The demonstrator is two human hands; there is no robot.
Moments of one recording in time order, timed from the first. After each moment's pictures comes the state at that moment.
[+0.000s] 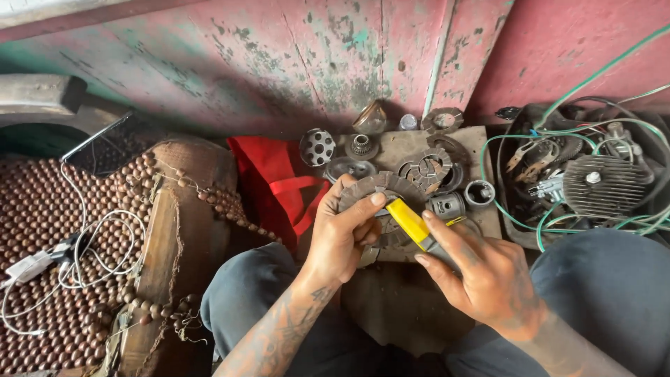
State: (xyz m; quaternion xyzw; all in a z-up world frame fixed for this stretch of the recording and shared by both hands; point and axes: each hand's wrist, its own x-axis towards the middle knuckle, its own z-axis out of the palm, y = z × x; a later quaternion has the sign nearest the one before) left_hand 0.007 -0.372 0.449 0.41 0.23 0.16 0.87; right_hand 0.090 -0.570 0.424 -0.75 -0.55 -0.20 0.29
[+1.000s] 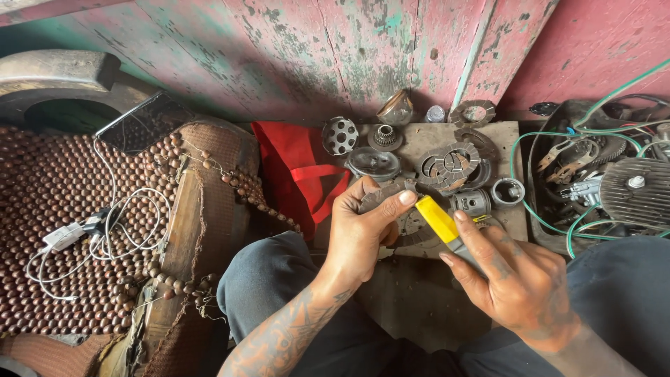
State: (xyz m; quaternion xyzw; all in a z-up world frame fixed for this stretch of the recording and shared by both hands) left_hand -0.002 -0.379 0.458 0.46 0.27 0.21 0.82; right_hand 0.087 -0.575 0.419 -0.76 -0.55 -0.28 0.22
